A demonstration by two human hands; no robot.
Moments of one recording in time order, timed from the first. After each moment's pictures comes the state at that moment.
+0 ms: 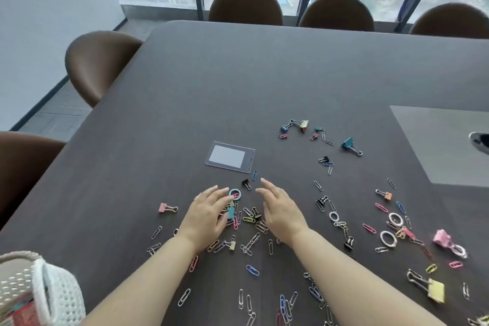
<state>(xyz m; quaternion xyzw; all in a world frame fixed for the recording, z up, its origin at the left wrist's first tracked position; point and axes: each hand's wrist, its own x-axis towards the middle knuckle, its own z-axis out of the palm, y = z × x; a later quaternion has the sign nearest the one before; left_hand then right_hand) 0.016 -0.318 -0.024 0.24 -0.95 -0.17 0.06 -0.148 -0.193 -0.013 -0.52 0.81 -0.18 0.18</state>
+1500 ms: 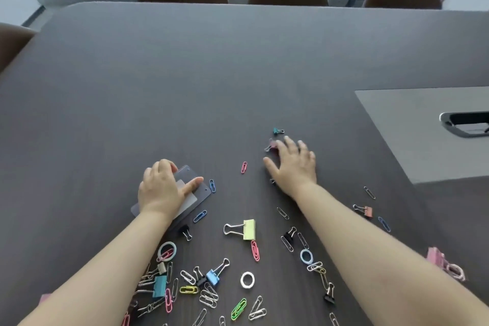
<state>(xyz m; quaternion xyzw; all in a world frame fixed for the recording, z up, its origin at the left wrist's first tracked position) -0.147 -0.395 -0.049 0.47 -0.85 -0.21 0.13 -0.351 -0.230 -0.048 -0.32 0.94 -0.06 0.10</state>
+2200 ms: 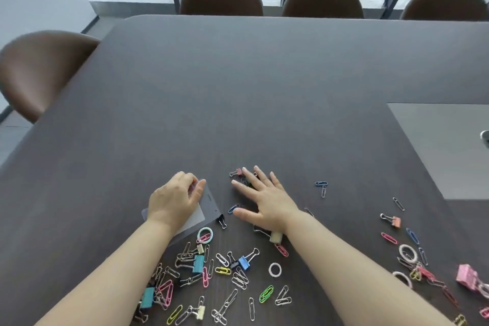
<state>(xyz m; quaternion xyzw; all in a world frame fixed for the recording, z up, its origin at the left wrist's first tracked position) -0.081 -0.394 -0.022 0.40 -0.90 -0.15 0.12 -0.250 -0.253 -0.041 -0.60 0.77 -0.05 0.20</state>
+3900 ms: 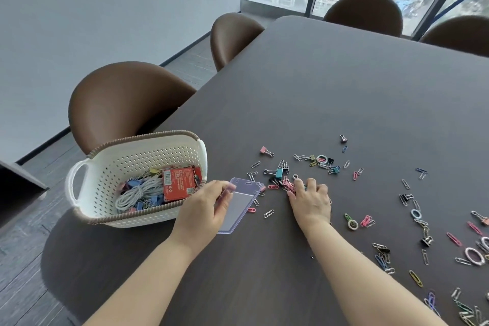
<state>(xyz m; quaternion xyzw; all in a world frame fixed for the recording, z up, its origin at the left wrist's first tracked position) 0.236 -0.206 0.063 0.46 -0.81 -0.23 0.30 -0.006 -0.197 -0.032 -0.54 0.84 0.03 0.08</state>
